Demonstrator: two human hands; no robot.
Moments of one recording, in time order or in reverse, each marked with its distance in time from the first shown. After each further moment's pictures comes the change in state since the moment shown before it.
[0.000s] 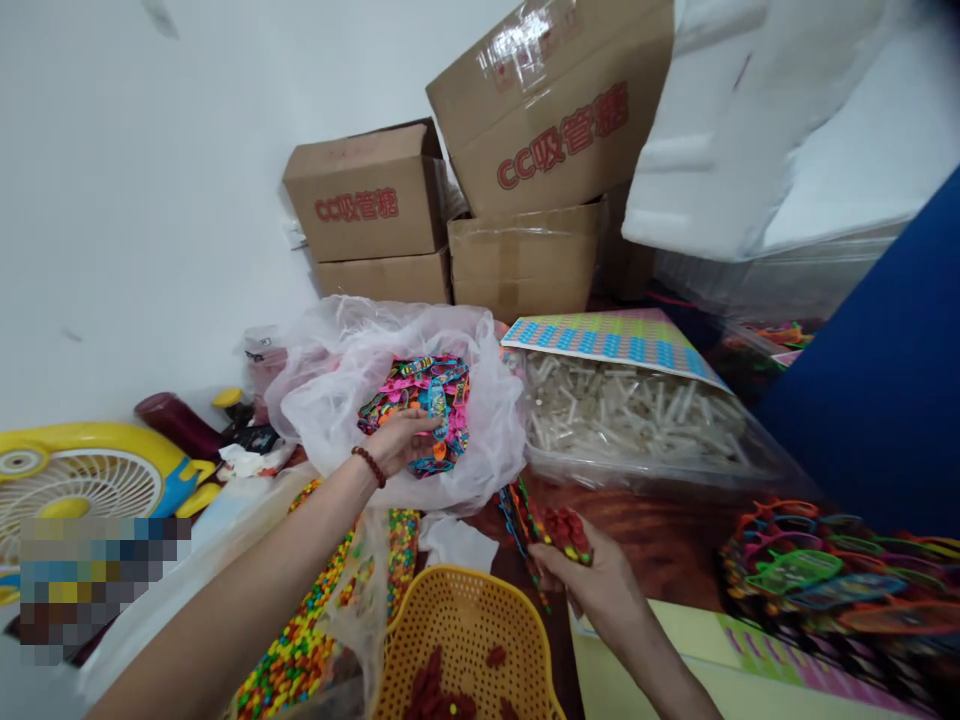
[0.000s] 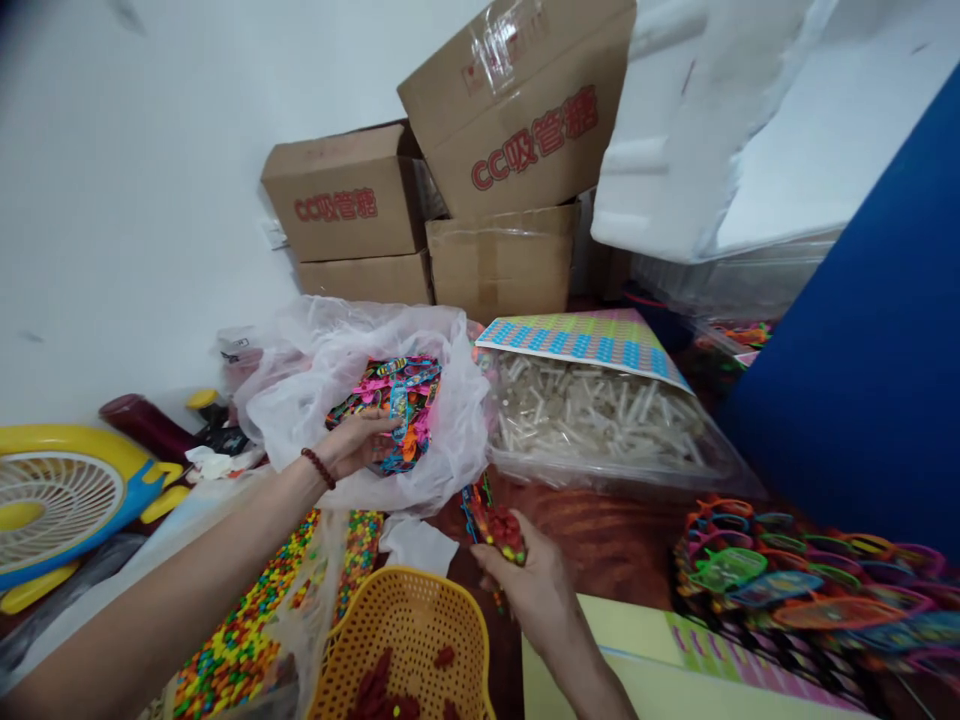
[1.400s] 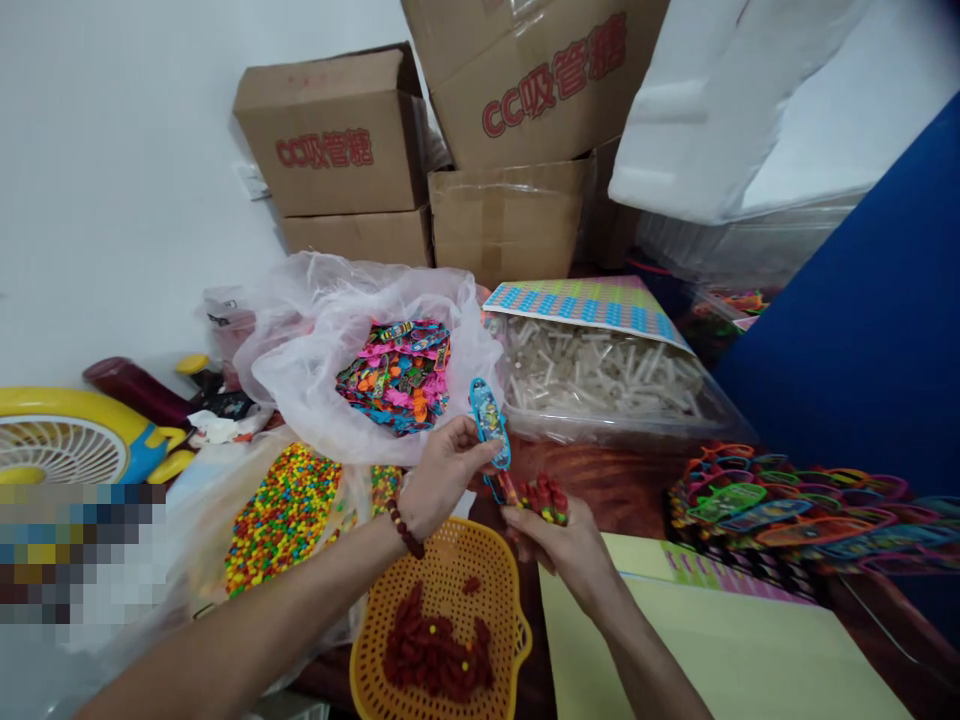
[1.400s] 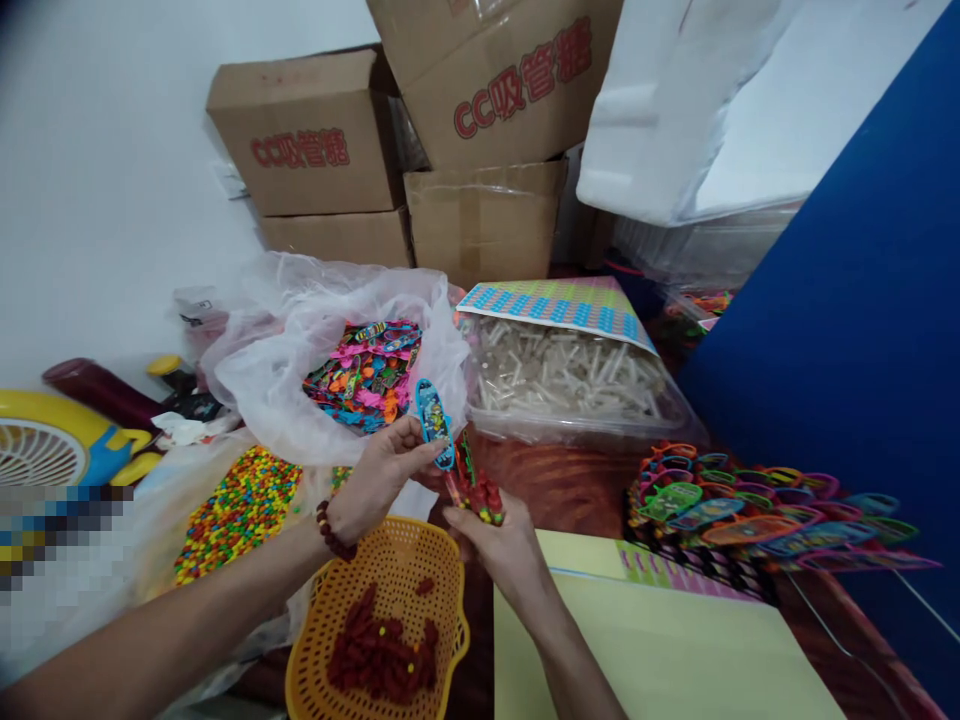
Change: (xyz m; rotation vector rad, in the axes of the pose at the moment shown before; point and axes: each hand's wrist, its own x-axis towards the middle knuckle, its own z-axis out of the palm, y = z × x) left_hand -0.088 -0.044 0.087 0.023 -0.259 0.210; right_hand -0.021 -0.008 -0.004 0.047 -0.114 0.072
